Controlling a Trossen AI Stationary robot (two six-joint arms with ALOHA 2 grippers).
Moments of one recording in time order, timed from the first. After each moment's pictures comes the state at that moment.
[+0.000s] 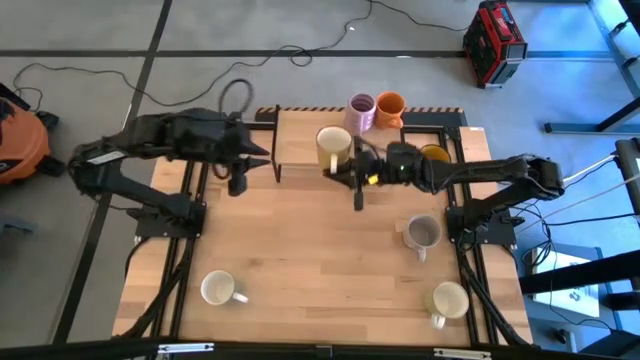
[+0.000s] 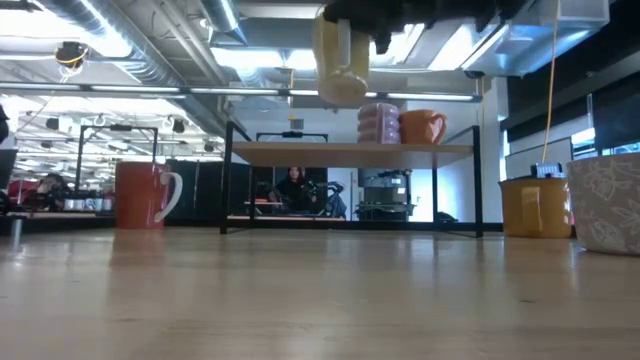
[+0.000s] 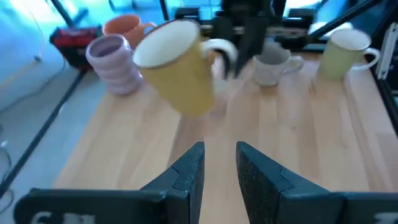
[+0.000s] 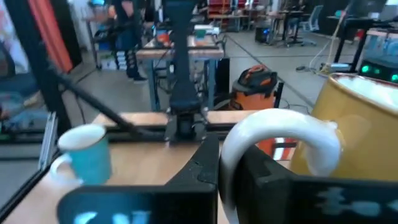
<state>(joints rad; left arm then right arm) 0.08 1.12 1.57 -1.00 -0.15 0.01 -0.14 1.39 0.94 0.39 -0.15 0.00</state>
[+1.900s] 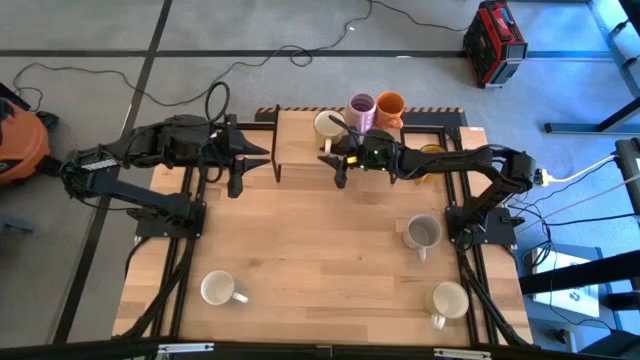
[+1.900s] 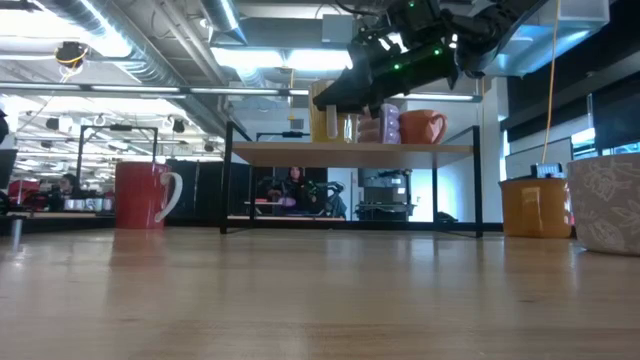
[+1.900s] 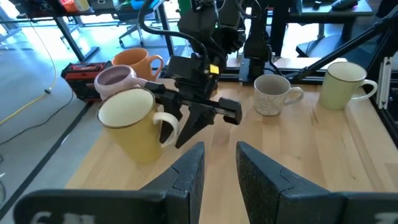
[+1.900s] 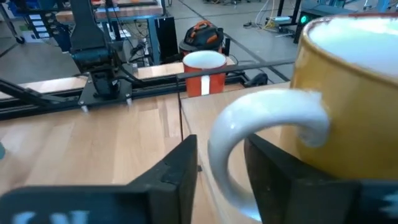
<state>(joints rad) 0.08 1.00 1.36 -0.75 -0.17 0.04 -0.32 1.61 0.94 0.44 -0.10 0.00</state>
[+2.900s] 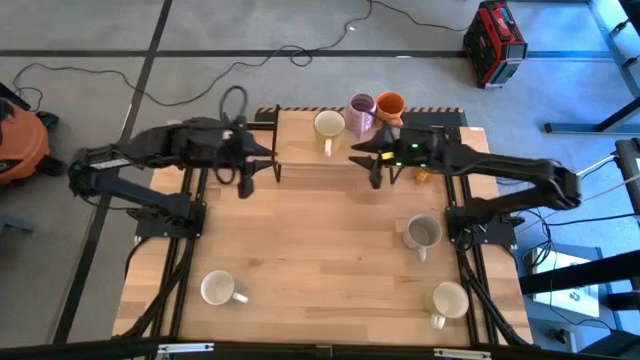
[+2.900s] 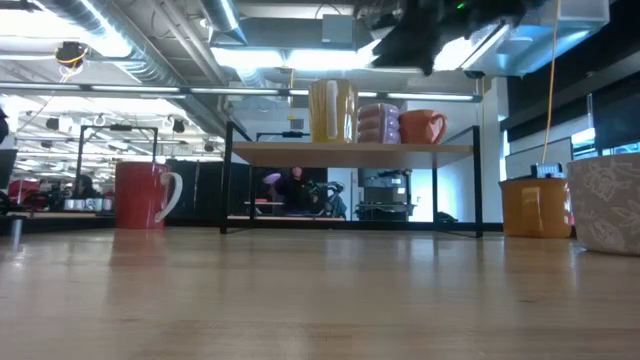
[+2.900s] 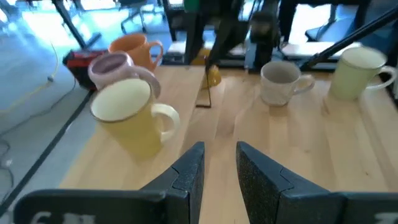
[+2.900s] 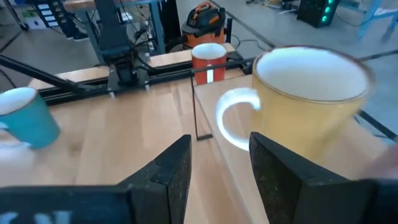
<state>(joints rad) 0.08 1.09 1.36 -0.73 -0.19 0.03 -0.32 1.17 0.94 -0.09 -0.11 0.03</state>
